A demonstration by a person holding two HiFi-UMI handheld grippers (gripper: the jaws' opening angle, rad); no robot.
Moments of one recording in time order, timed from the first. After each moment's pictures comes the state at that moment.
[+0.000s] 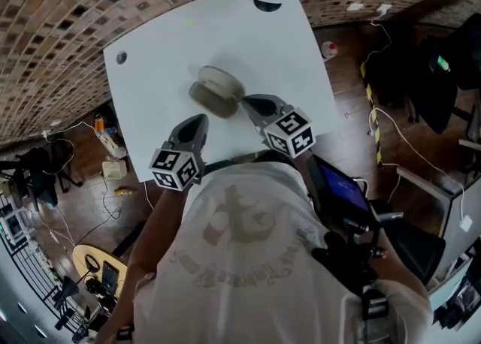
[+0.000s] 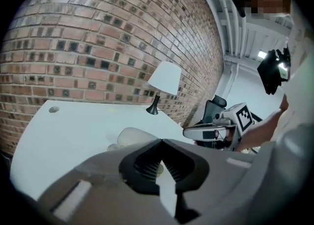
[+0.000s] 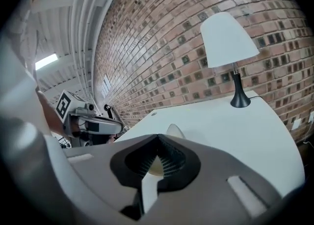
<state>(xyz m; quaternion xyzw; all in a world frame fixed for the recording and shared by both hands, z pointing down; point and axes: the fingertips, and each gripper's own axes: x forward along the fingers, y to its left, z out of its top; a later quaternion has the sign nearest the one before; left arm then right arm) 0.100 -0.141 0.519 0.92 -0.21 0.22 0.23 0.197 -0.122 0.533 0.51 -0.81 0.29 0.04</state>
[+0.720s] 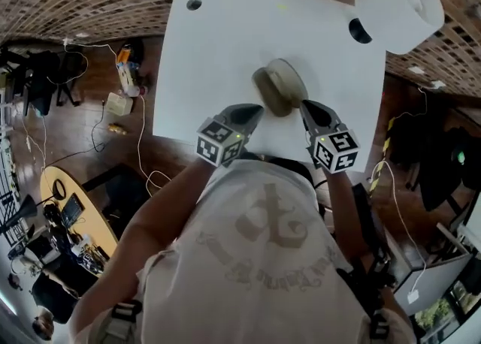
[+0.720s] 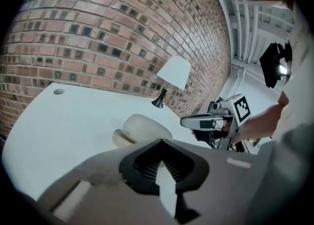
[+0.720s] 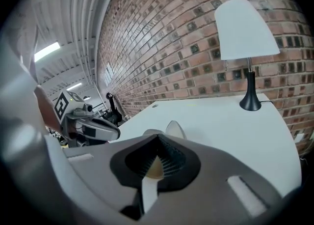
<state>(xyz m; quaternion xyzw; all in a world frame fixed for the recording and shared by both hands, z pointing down) 0.096 -0.147 0.559 0.91 -0.21 0.23 0.28 0.199 -0.151 0.549 0.48 -0.82 0.29 0.11</state>
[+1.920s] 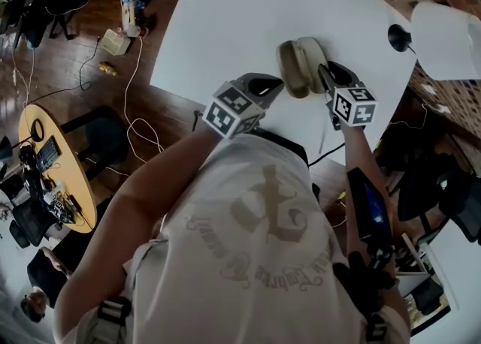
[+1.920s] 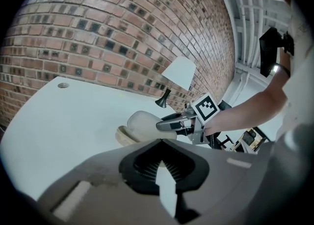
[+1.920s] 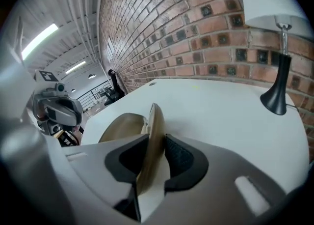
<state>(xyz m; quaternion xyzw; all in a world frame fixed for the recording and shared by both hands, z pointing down) 0.087 -0.158 0.568 0.90 -0.22 0.22 0.30 0.198 -0.227 0.632 0.42 -0.82 0.31 0.24</state>
